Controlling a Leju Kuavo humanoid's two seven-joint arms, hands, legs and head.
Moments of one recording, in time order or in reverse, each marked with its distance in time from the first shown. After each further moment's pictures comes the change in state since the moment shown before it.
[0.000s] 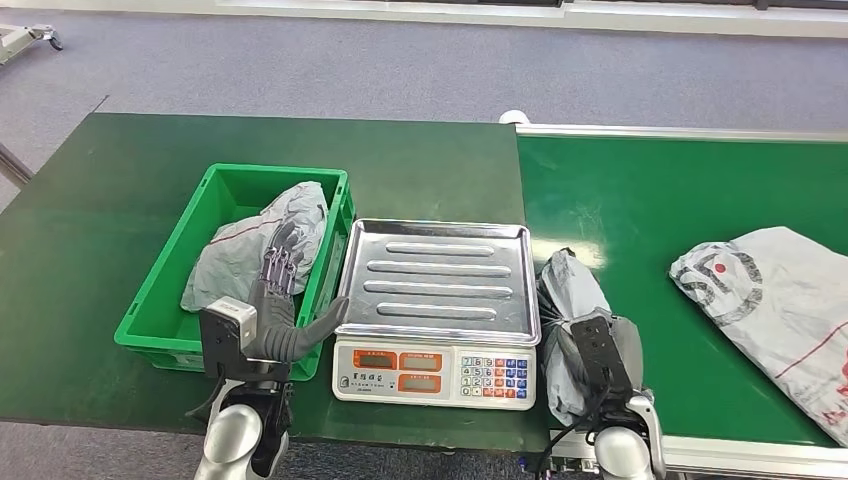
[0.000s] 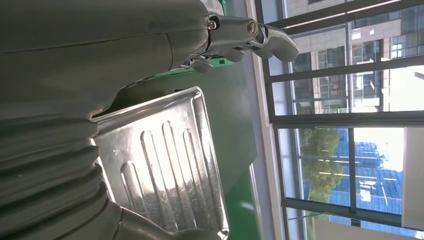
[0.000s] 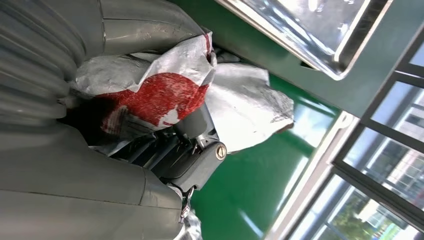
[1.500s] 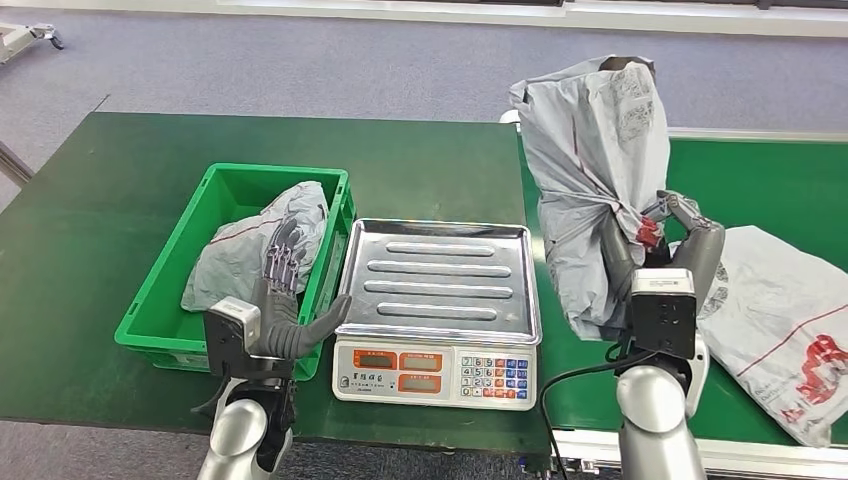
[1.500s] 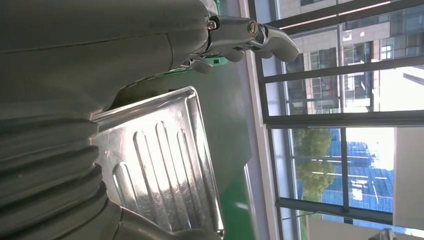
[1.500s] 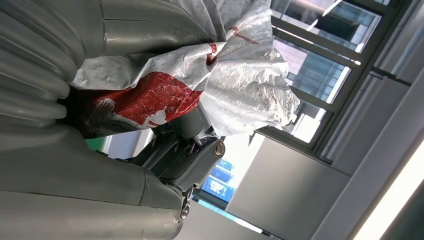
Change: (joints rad) left arm -0.027 0.000 0.000 0.049 0.006 0.020 -0.051; right arm -0.181 -0.053 0.153 -0.334 -0.084 -0.199 -0.146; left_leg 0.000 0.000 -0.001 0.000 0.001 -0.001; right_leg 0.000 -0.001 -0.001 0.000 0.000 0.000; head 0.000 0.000
